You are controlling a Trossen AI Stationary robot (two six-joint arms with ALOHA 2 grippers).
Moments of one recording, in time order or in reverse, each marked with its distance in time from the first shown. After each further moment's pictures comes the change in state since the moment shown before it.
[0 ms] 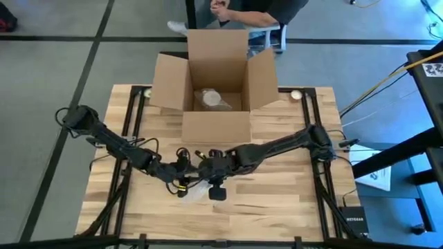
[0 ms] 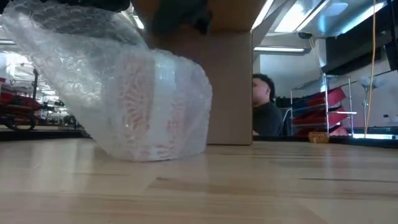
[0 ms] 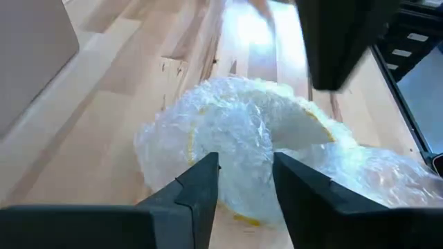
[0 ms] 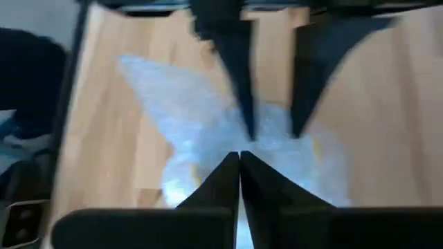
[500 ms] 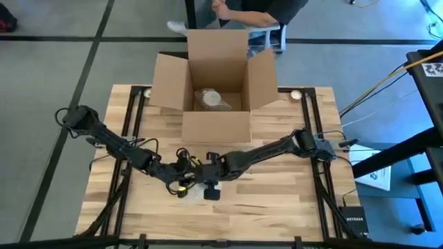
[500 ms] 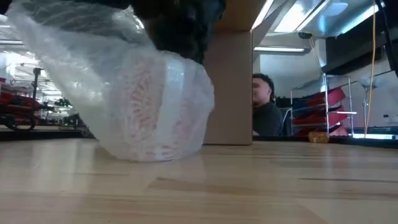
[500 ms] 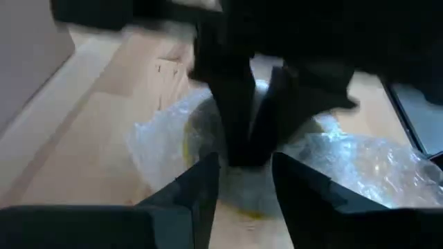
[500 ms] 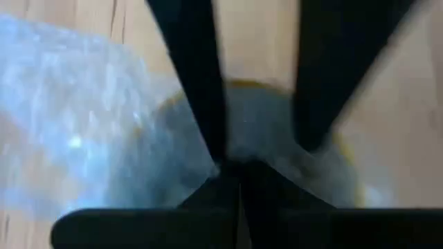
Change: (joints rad) left arm 0.001 0.000 0.000 0.012 0.002 0.001; right arm -0.006 0.189 0.007 0.034 0.012 0.006
